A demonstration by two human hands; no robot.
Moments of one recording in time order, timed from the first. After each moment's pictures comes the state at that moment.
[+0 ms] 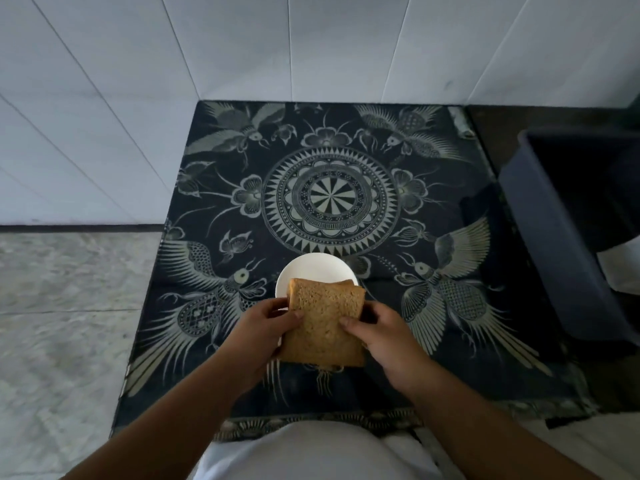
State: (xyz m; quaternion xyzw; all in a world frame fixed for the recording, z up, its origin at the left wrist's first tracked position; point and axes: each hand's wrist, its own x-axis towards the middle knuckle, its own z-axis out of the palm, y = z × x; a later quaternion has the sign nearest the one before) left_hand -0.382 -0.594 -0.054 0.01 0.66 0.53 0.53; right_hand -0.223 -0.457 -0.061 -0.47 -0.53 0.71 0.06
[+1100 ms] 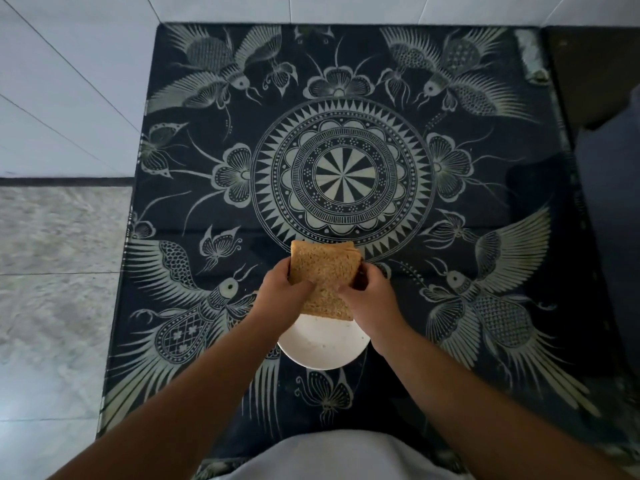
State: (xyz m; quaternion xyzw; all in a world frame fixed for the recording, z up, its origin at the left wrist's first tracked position) left_hand -0.454 -0.473 -0.123 0.08 0.79 0.39 0.46; right_hand -0.333 -0.371 -0.145 -0.55 -0.55 0.63 0.02
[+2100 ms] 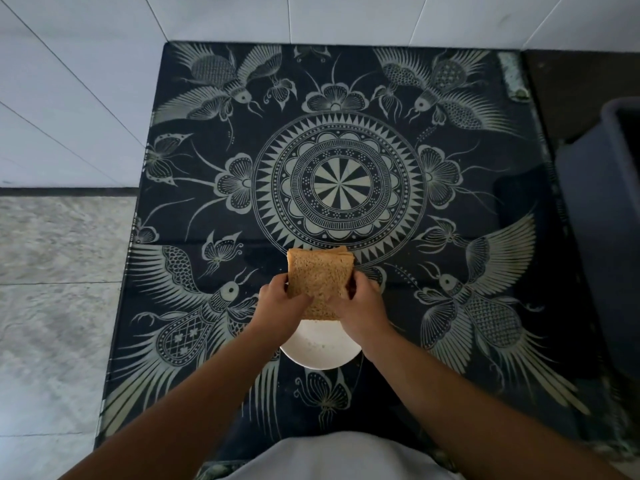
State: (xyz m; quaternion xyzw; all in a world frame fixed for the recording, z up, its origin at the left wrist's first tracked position) left_hand -0.445 -0.488 -0.121 0.08 0.81 0.36 0.46; right_hand -0.334 -0.387 -0.147 -0.54 -0.63 0.55 -0.01
